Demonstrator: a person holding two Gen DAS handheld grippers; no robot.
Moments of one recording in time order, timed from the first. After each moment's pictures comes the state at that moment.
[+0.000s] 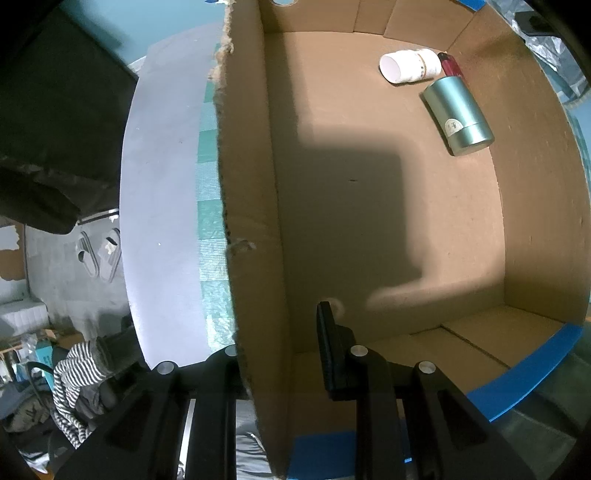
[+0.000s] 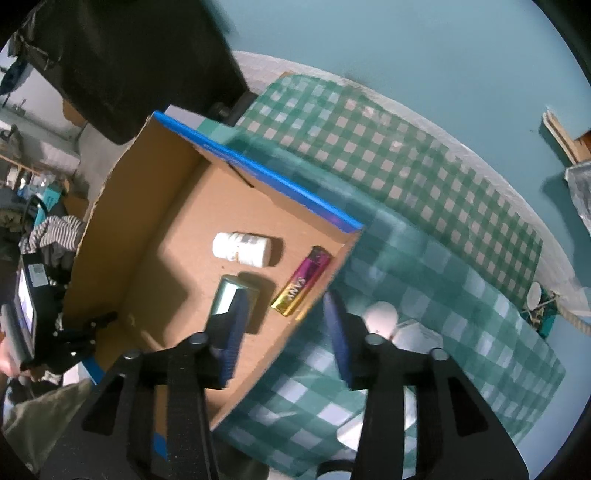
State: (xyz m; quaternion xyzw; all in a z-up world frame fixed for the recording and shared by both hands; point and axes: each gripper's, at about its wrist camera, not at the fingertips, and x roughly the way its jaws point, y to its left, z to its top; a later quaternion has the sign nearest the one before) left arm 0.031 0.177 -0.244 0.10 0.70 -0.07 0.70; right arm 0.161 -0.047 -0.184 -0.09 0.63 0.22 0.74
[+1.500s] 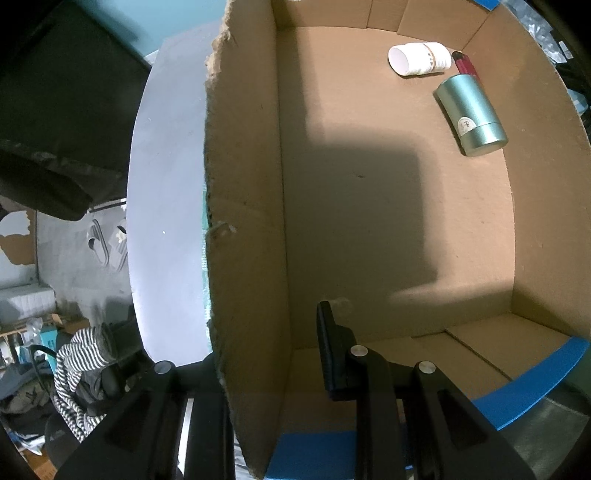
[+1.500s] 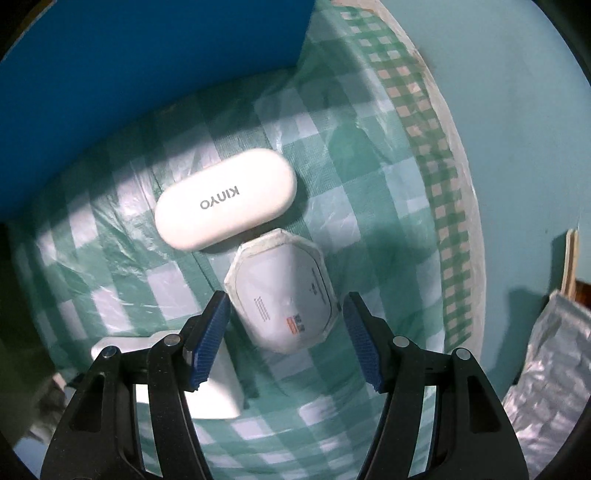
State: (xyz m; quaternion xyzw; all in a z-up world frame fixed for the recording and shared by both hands) left arm 0.026 0.162 -0.242 0.11 0.71 -0.04 0.70; right arm 0.137 -0.133 -0.306 -0.43 0.60 0.32 0.60
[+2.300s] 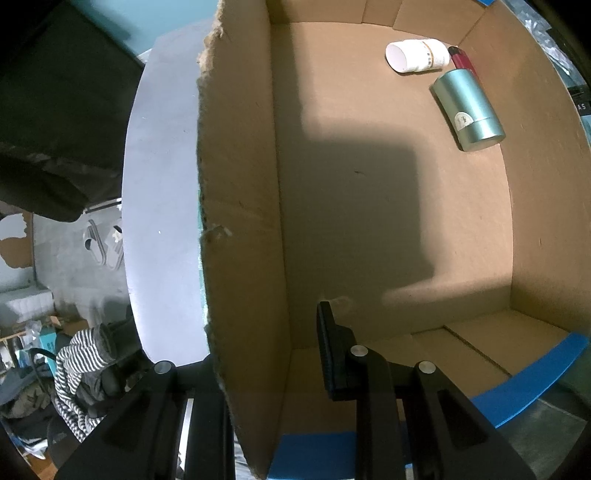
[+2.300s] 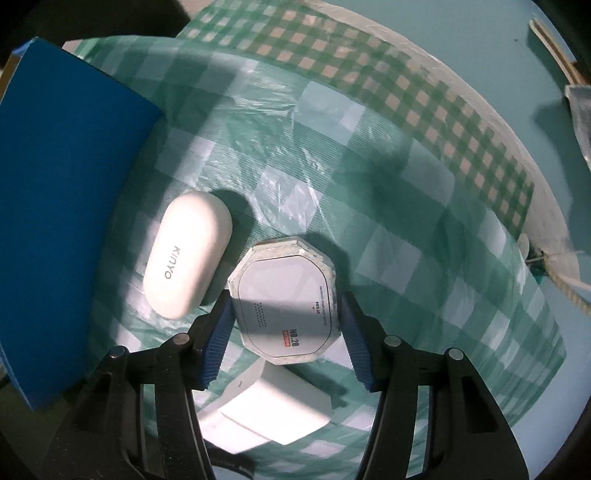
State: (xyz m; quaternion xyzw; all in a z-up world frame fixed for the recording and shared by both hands) left arm 0.027 0.167 -0.244 0.11 0.71 -0.05 0.69; right arm 0.183 -0.171 -0.306 -0.13 0.72 0.16 0.67
